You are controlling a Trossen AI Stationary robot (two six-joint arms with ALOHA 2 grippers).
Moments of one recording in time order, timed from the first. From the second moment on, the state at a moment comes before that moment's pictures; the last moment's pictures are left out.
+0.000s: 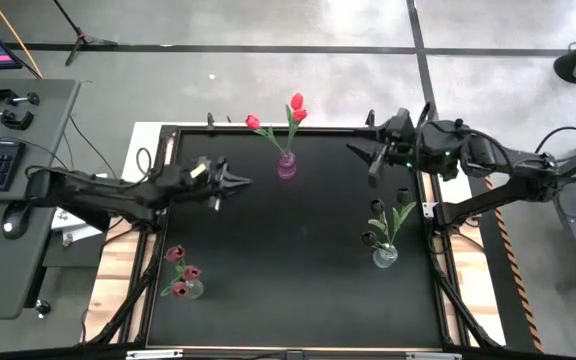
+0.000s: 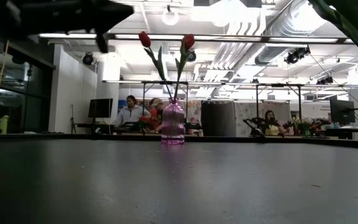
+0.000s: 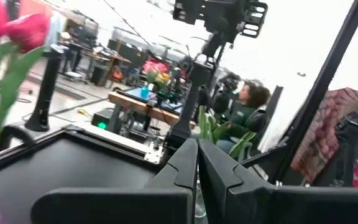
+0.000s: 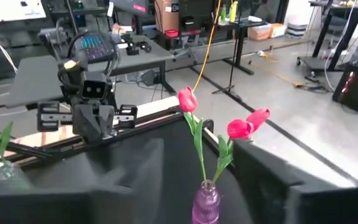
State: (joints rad) left arm 0.11 0.97 0.35 0.82 0.03 -0.35; right arm 0.04 1.12 1.46 -0.60 0.49 0.14
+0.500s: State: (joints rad) left arm 0.06 0.77 0.01 1.01 -0.11 -0.44; right arm 0.05 1.10 1.46 -0.98 0.40 0.31
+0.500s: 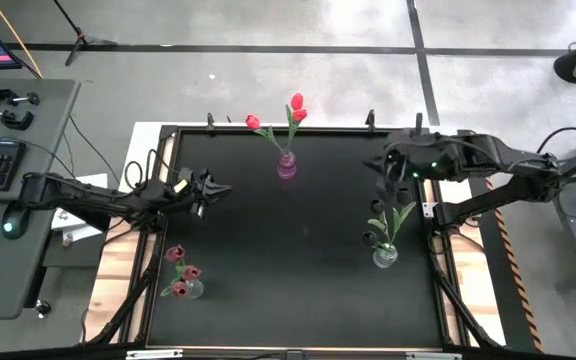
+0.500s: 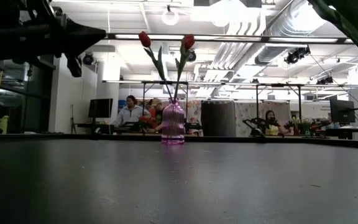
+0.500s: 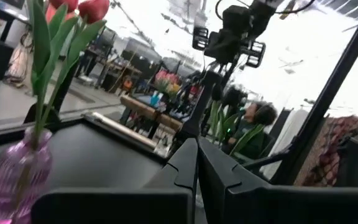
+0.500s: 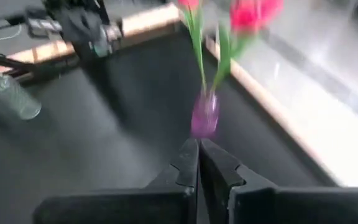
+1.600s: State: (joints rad) left arm 0.06 0.77 0.01 0.98 -0.11 -0.42; right arm -0.05 0.23 0.56 -0.15 0.17 0.26
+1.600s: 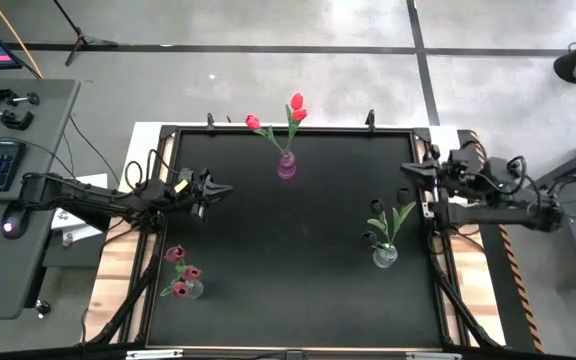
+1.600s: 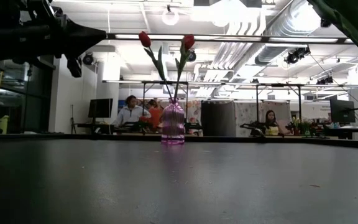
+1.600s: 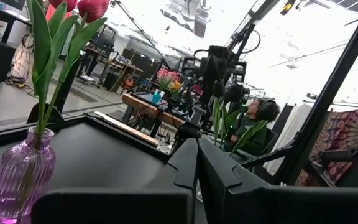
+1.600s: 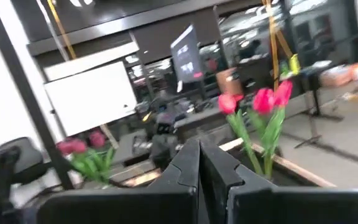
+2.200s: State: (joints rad) left arm 0.06 0.77 0.01 0.97 -0.11 -0.42; right arm -0.07 0.00 0.44 -0.35 0.04 0.28
